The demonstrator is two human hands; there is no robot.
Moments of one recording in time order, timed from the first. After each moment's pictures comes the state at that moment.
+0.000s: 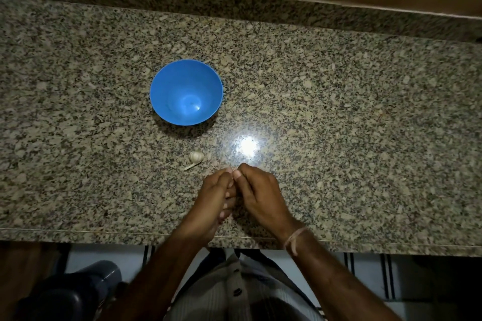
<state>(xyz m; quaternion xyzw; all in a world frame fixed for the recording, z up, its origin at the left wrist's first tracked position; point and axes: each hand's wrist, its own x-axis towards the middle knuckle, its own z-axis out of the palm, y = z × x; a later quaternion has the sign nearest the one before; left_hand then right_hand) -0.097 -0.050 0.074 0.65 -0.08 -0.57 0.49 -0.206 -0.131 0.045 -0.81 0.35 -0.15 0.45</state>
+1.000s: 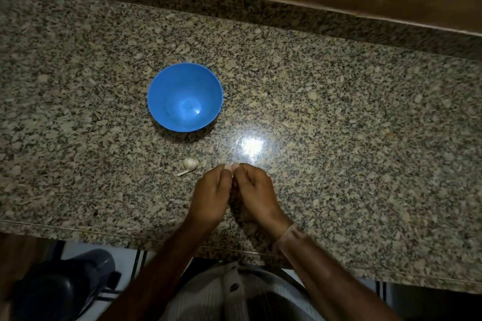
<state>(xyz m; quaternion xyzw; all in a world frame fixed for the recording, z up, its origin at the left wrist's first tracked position) -0.094 -0.075 0.041 0.79 -0.27 -0.36 0.41 -0.189 -0.162 0.042 -0.65 0.45 -0.10 0.61</state>
